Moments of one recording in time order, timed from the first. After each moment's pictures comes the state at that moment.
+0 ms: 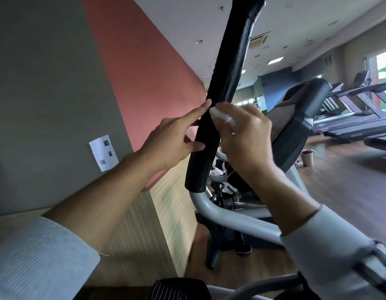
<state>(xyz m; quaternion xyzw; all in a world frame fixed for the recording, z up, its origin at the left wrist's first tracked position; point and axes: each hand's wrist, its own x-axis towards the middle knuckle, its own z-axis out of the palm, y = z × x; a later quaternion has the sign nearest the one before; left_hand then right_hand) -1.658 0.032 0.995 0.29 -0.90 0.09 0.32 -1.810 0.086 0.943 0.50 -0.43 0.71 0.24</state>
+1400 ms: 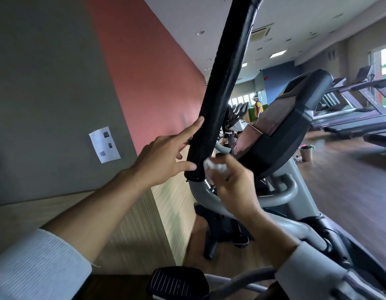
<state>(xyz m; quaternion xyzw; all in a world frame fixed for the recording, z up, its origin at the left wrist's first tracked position) -1.631 0.032 0.951 0.34 -0.90 0.11 0.27 -1.789 0.062 0.835 0.56 -0.39 0.72 -0.04</state>
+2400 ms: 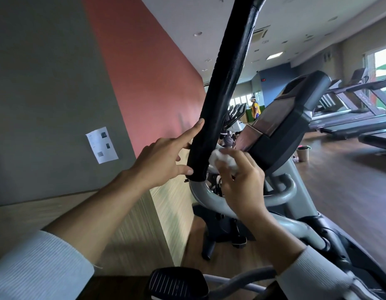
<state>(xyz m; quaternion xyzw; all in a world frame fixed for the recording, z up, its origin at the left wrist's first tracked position) -1.625 0.031 0.950 0.36 -0.89 0.12 0.24 -1.789 0.068 0.842 0.51 -0.41 0.75 0.12</state>
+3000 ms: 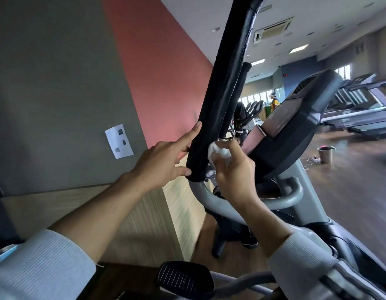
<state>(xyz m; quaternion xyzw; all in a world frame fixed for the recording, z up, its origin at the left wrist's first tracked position) -1.633 0.043 0.946 0.40 -0.87 0.14 0.24 -1.803 0.058 0.861 0.54 -0.39 0.74 0.04</state>
